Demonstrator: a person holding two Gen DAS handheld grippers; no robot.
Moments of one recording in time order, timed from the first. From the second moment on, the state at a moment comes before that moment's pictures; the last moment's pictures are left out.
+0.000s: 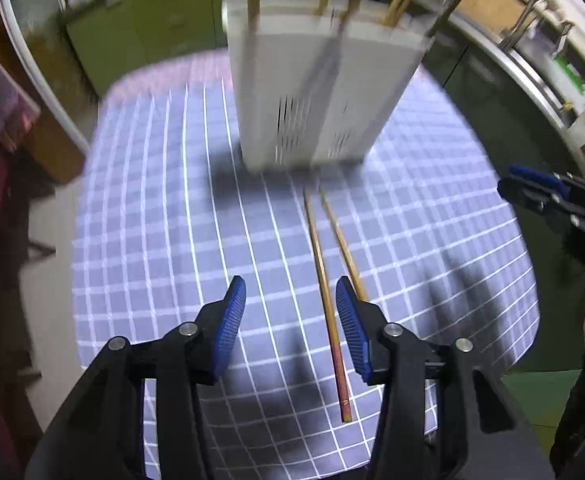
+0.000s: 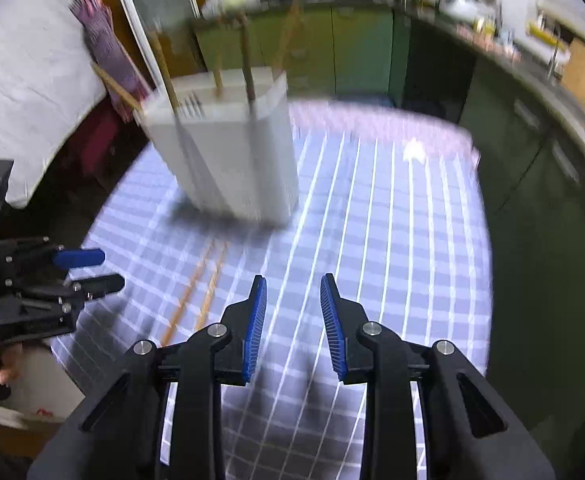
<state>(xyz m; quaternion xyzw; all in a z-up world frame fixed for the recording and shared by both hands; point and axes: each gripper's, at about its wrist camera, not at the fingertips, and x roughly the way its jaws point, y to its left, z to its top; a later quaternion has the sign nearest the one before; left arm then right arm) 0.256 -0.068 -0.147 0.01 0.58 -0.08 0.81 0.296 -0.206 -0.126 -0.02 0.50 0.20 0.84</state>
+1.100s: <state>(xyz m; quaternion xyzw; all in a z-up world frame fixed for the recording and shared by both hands) 0.313 -0.129 -0.230 0.02 0.69 -0.05 0.72 0.292 -0.218 -0.172 -0.04 0.55 0.20 0.81</state>
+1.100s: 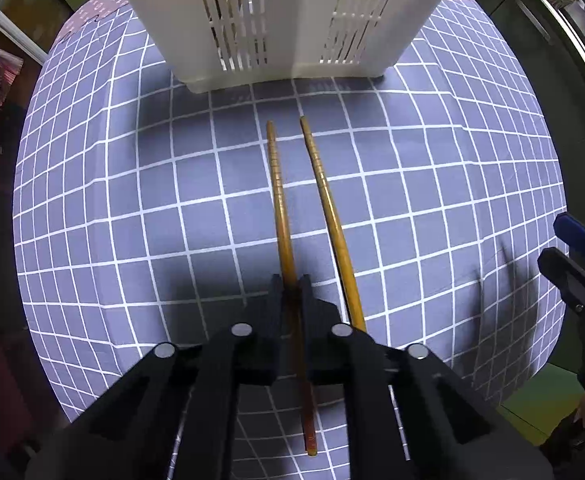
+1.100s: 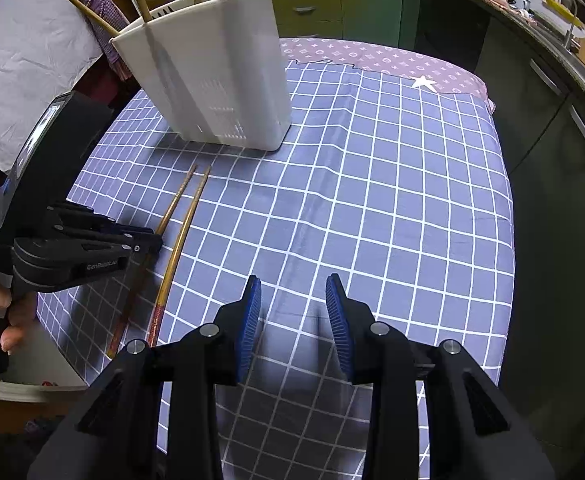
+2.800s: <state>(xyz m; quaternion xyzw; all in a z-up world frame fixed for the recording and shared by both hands) 0.179 -0.027 -0.104 0.00 0.43 -0.09 0.90 0.331 -0.057 -0.226 -0.10 0.67 0.21 0.70</state>
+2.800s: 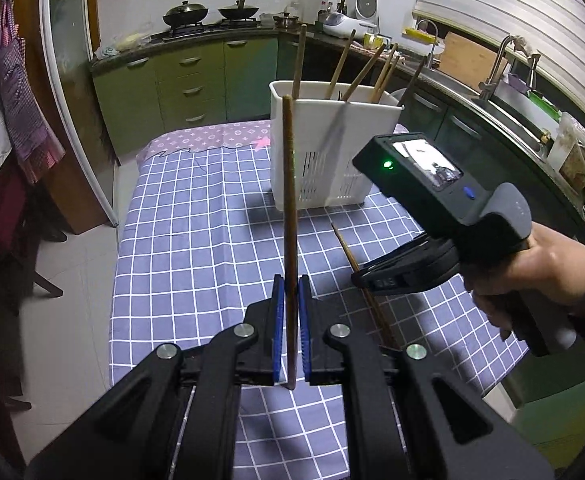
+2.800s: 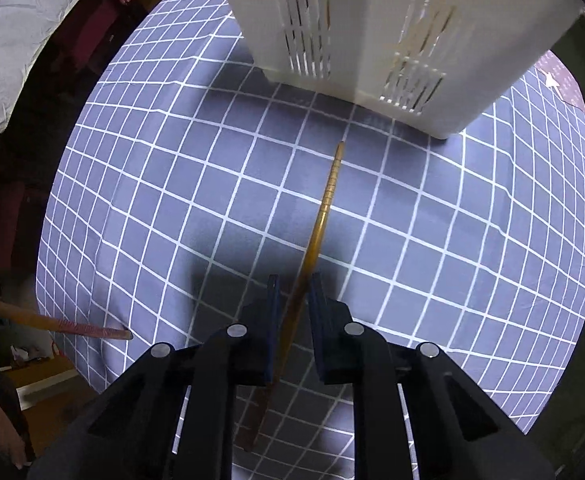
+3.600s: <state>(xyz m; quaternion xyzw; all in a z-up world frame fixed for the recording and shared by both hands) 0.175 -0.030 -0.106 0.01 0.42 -0.09 0.90 0.269 -0.143 -0.134 -0.02 0.55 0.25 0.80</state>
